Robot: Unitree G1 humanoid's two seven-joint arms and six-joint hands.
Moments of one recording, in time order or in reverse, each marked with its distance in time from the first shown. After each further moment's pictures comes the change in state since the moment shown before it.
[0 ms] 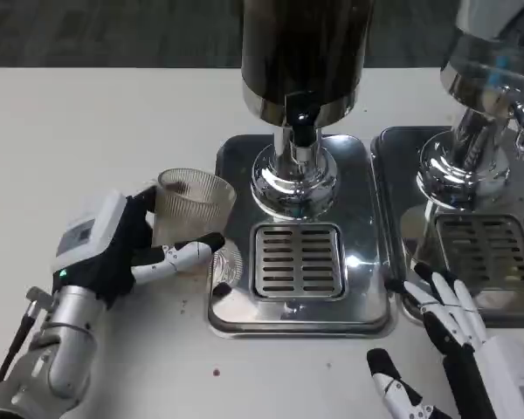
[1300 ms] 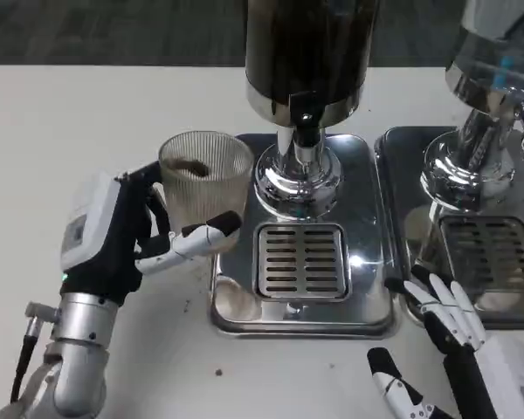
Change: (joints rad) left arm 0.127 -0.046 0.118 -0.210 -0.025 -0.216 0.058; right arm -0.014 0.008 -0.011 0.037 0.018 -0.038 0.000
